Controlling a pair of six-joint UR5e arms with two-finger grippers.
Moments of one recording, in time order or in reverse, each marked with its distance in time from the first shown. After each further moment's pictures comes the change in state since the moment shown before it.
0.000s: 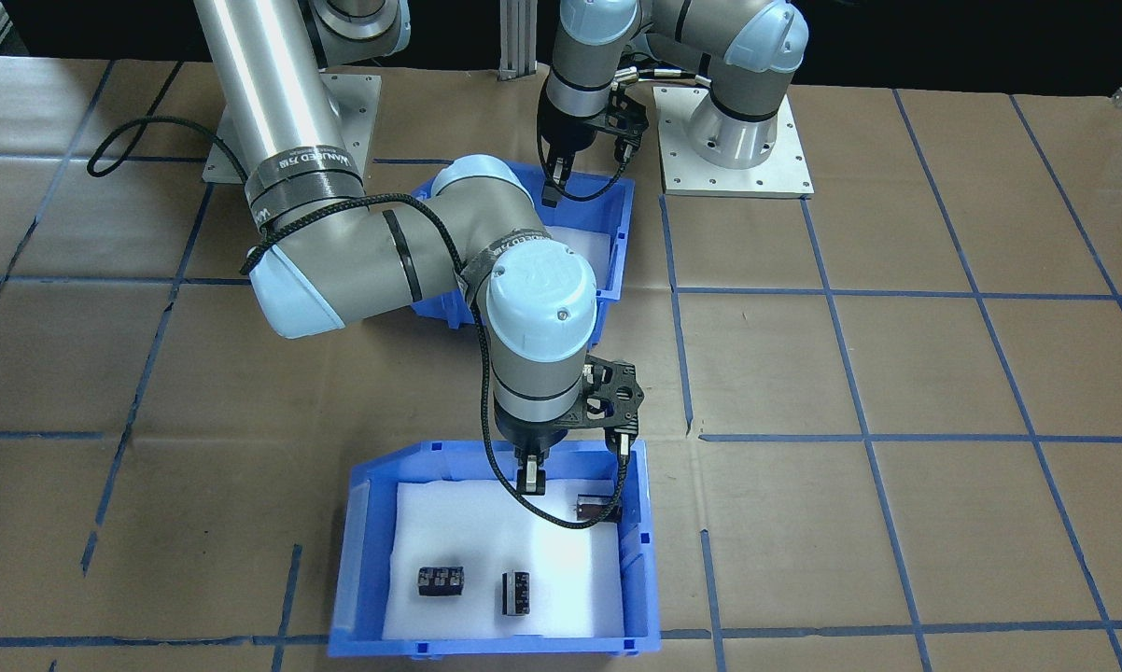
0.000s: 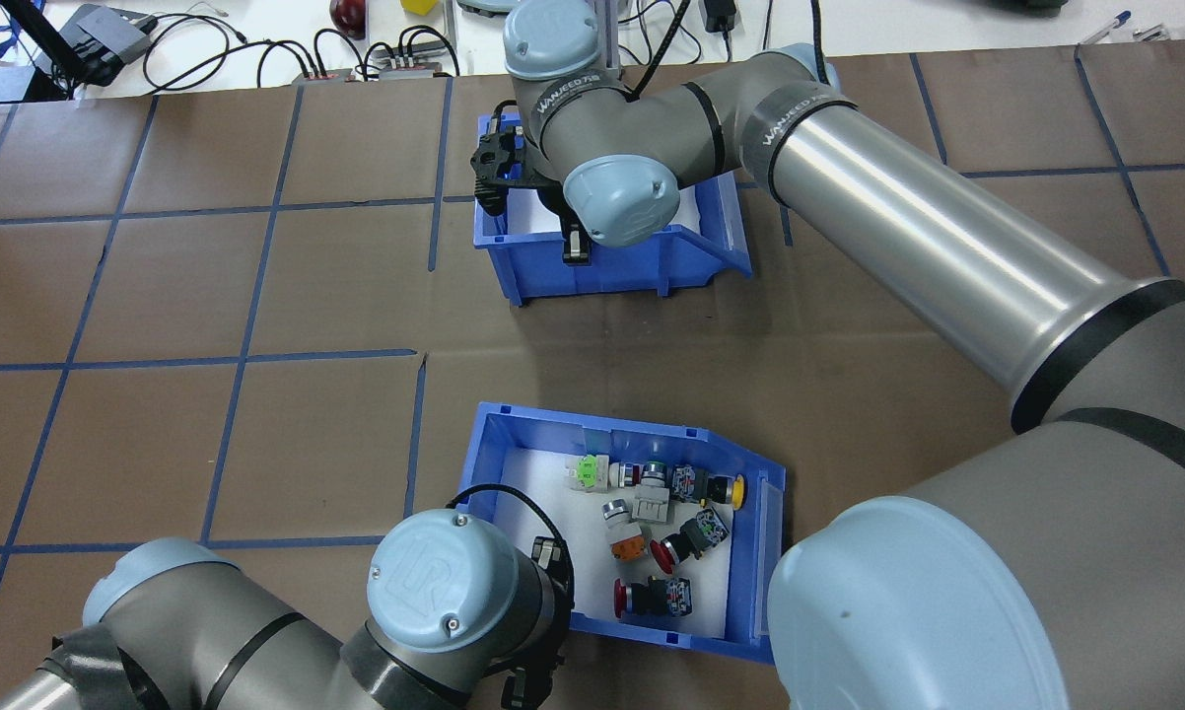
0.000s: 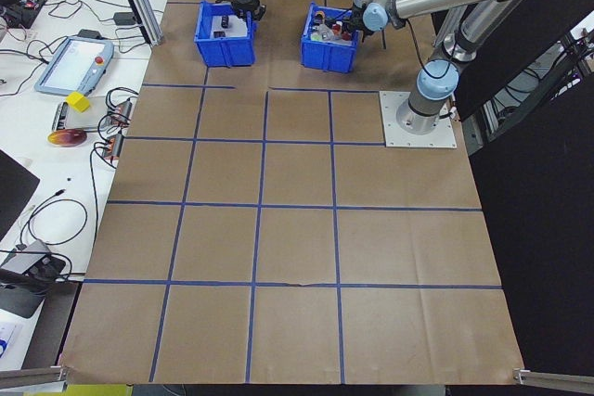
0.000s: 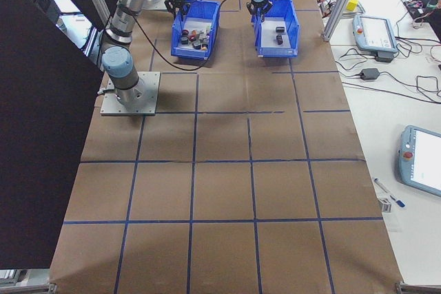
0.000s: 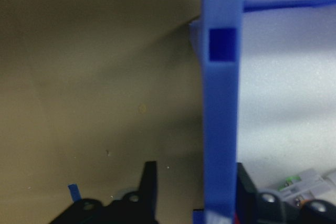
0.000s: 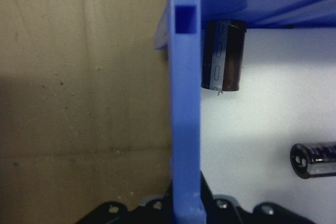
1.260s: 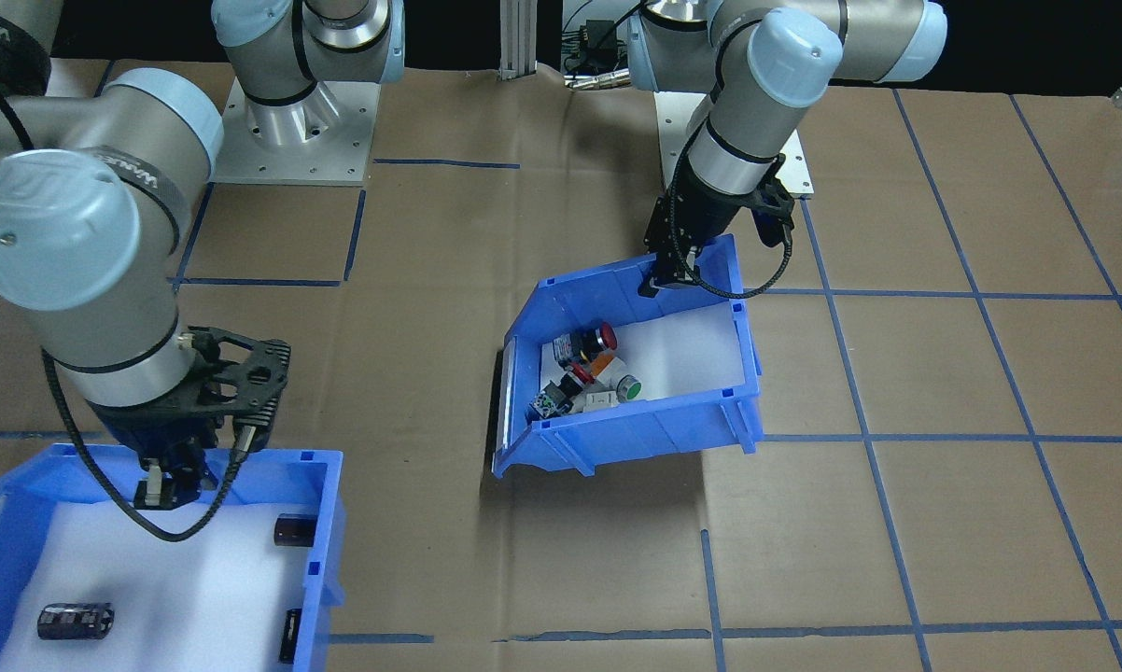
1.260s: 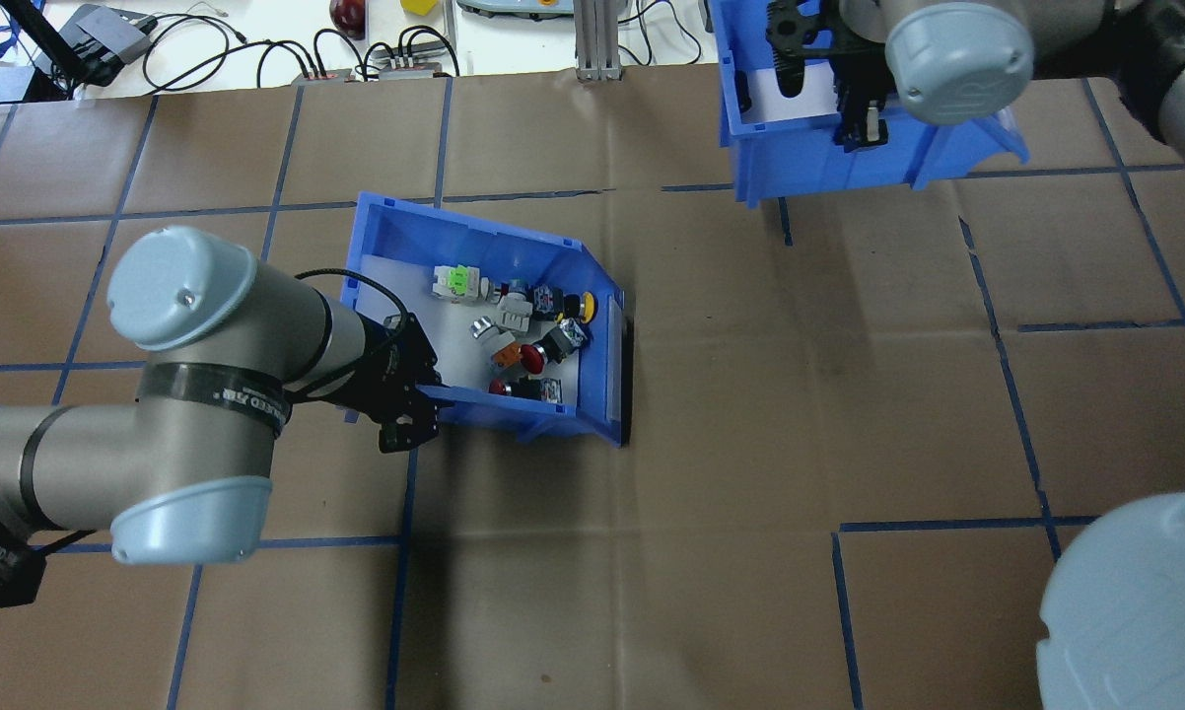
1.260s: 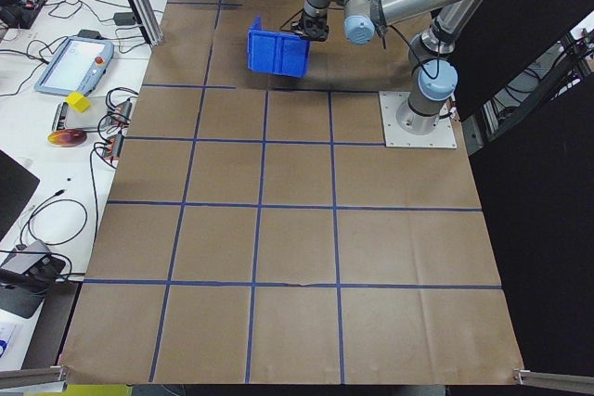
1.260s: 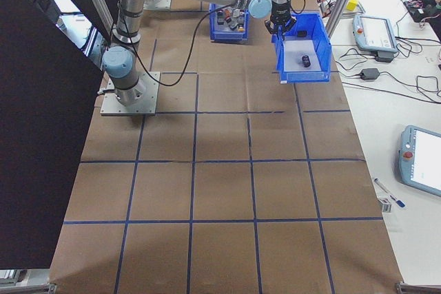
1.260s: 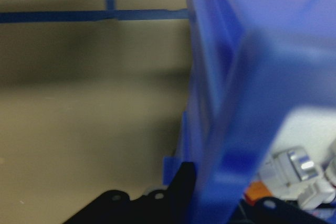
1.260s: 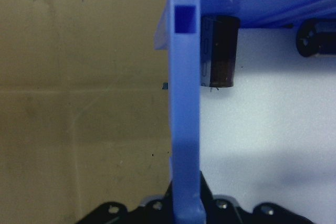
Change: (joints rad) left arm 0.542 -0.095 0.249 -0.026 -0.186 0.304; right arm -0.426 -0.263 0.165 0.021 -0.050 -0.496
